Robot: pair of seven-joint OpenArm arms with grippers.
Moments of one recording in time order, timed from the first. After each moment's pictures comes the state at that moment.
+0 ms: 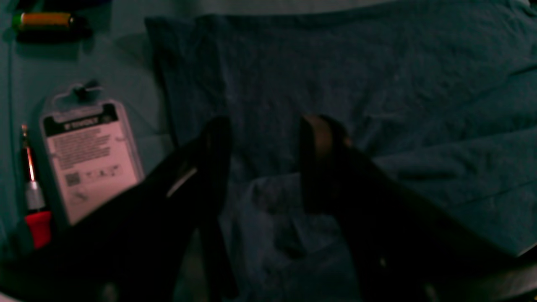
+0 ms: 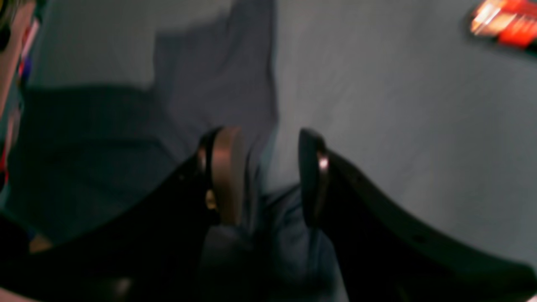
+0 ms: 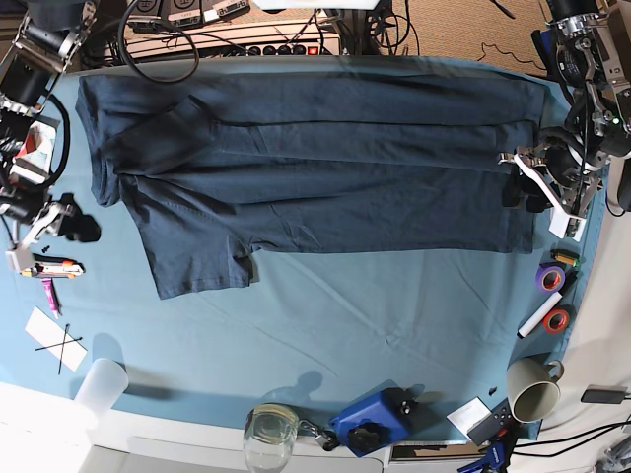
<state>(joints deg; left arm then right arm) 12.3 -17.6 -23.5 107.1 -37.4 -25.1 61.6 11.0 37.1 31.8 68.0 63.4 40.0 -79.9</state>
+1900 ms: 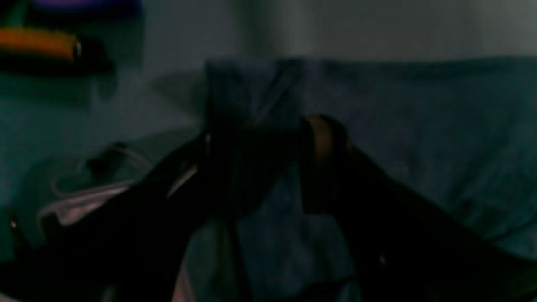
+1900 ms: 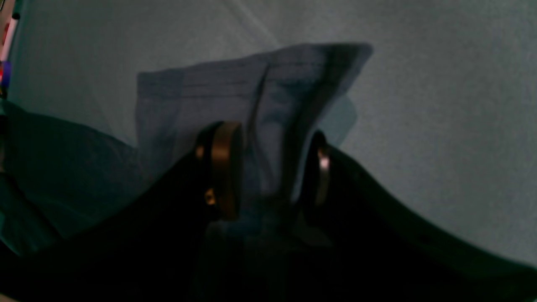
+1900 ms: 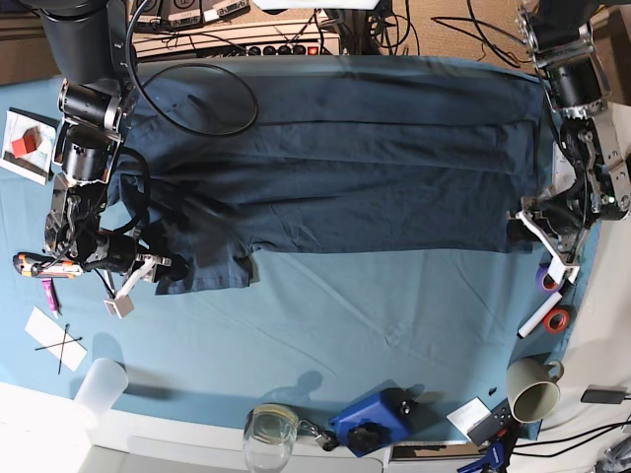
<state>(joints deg) -9.7 -18.2 -21.4 74.2 -28.4 -29.0 62.1 31.1 23.0 16.3 39.7 37.2 40.4 -61.3</state>
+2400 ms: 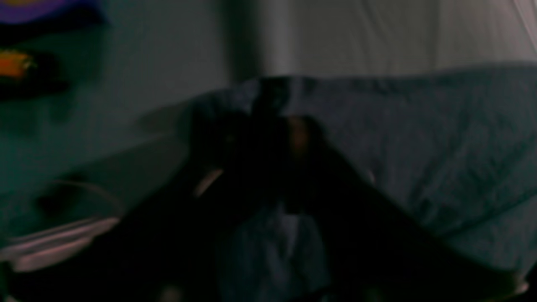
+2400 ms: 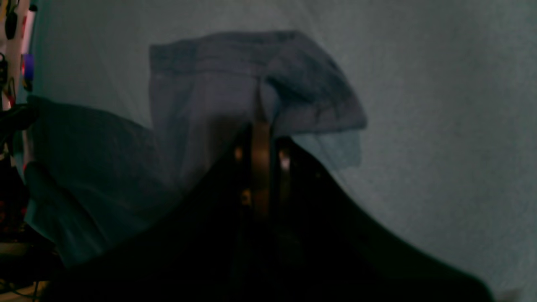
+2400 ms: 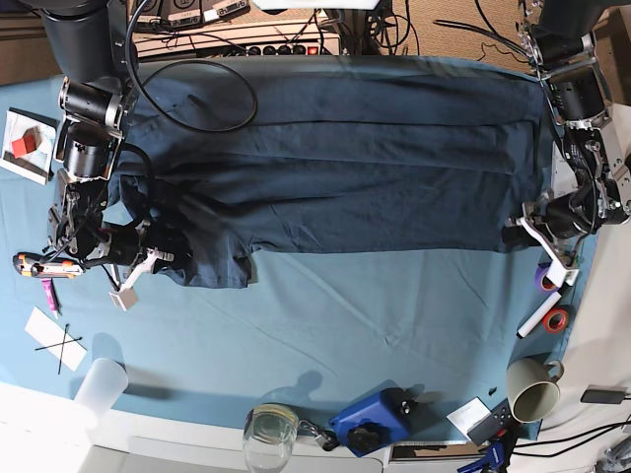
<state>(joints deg) -11.8 -18.2 -21.9 67.2 -36.5 -31.8 65.4 30.6 22.9 16.2 39.4 43.6 40.0 -67.8</state>
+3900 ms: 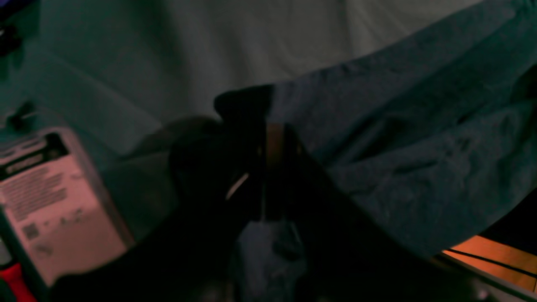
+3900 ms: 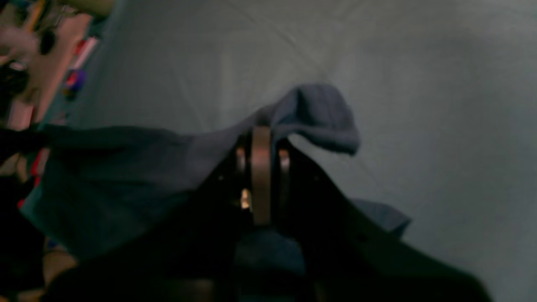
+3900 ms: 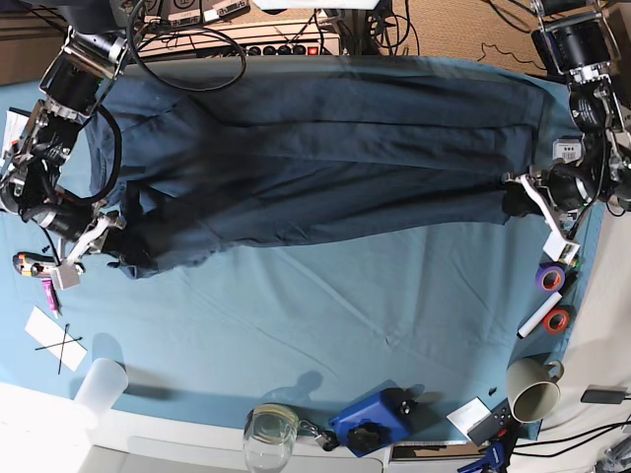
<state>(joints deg) 1.0 -20.4 -22.8 94.3 -47.6 -29.0 77.6 11.8 23.6 32.6 78.3 63.4 40.0 -80.0</state>
